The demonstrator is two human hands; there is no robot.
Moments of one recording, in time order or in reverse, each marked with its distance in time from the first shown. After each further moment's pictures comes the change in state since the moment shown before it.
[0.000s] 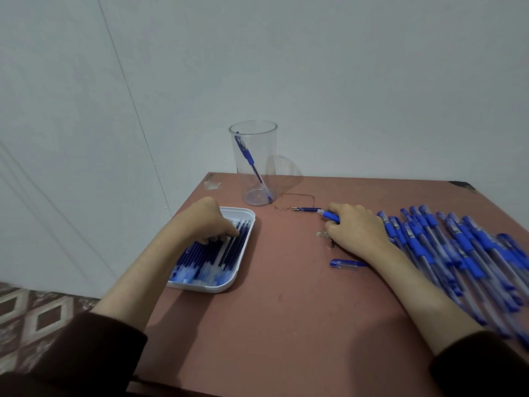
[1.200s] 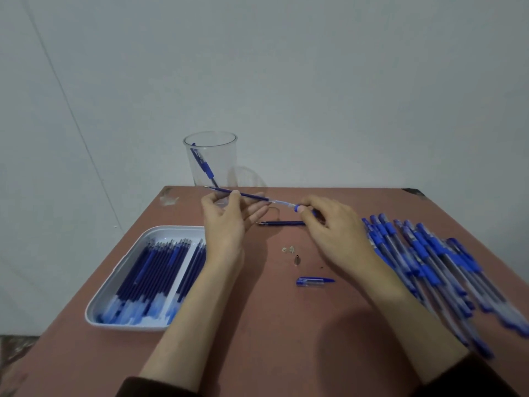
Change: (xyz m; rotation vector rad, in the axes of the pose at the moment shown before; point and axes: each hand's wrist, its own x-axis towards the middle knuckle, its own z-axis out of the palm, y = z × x) left_hand 0.003 0.088 0.067 -1.647 0.252 0.264; right_hand -0.016 0.001 -0.025 0.264 0.321 -0.089
